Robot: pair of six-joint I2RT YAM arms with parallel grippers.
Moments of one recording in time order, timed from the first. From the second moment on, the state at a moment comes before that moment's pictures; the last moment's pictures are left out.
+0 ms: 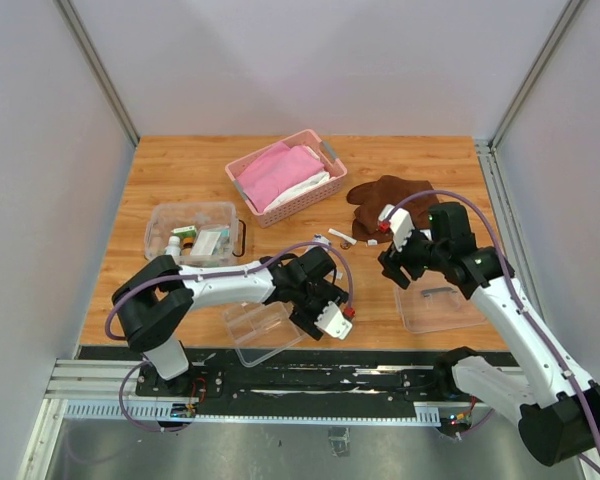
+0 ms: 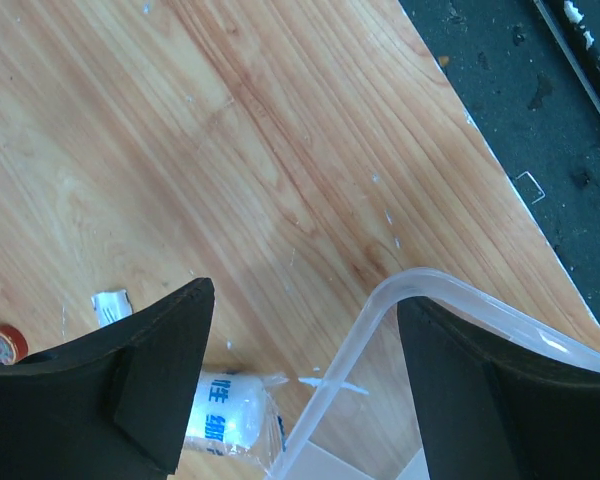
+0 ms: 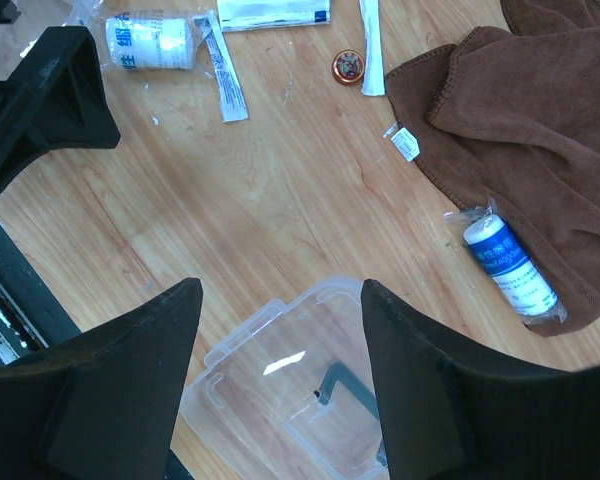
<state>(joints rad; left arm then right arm) -1.02 1.64 0.96 -0.39 0.39 1.17 0.34 0.96 0.90 -0.74 -0.38 -0.55</state>
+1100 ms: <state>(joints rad) -0.85 1.60 0.93 -0.09 0.19 0.25 0.31 0.94 0.90 -0.69 -0.27 -0.50</state>
